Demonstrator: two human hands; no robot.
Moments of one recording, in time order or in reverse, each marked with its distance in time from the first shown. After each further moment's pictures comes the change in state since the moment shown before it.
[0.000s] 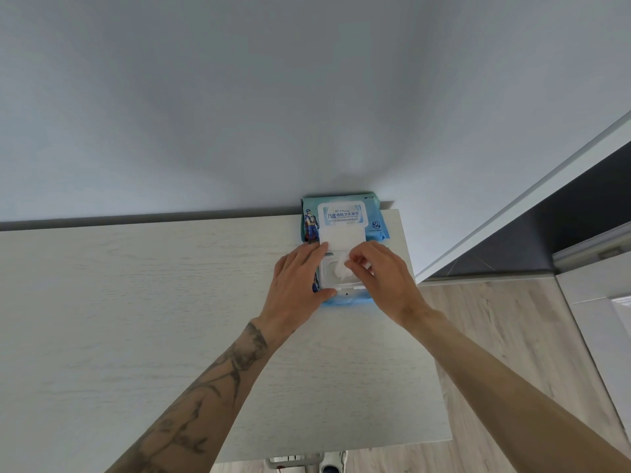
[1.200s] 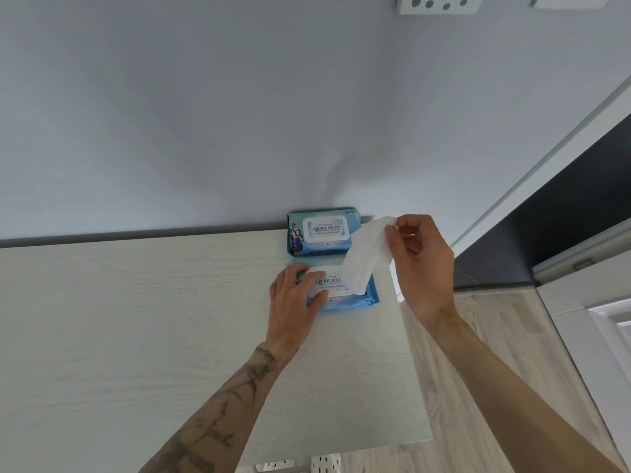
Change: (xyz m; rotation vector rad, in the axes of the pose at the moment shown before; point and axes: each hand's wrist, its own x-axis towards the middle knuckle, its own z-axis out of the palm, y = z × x) left_hand -0.023 0.031 0.017 -0.134 0.157 -0.052; right_hand -0.024 -0.039 -0.083 0.422 0.519 0.126
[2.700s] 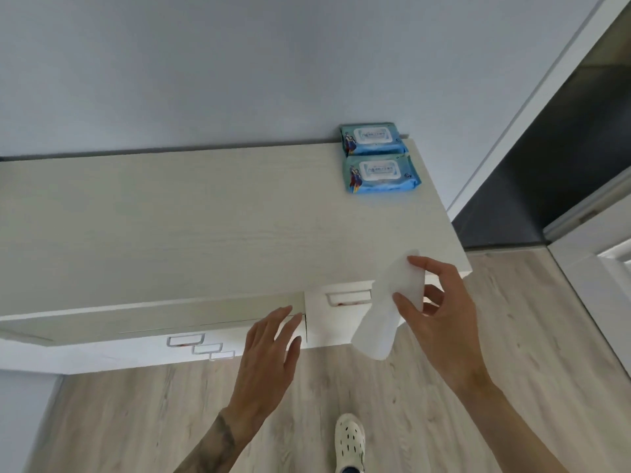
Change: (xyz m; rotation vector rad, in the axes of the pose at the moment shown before) left_hand -0.376 -0.153 -0.081 0.204 0.095 0.215; right_hand -0.379 -0.034 0.005 0.035 -0.077 0.117
